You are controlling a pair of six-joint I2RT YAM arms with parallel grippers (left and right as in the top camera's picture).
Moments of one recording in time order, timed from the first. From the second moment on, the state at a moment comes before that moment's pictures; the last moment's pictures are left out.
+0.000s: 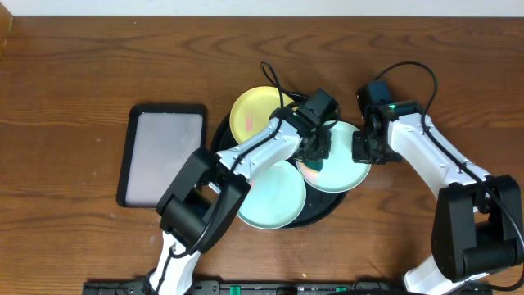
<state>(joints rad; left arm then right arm) -0.73 2.10 1.49 -0.61 0.19 -0.59 0.23 1.77 1.16 -0.90 0.12 0.32</state>
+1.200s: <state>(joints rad) -0.76 1.95 1.48 -0.63 0.27 -0.53 0.23 1.77 1.16 -0.90 0.13 0.31</state>
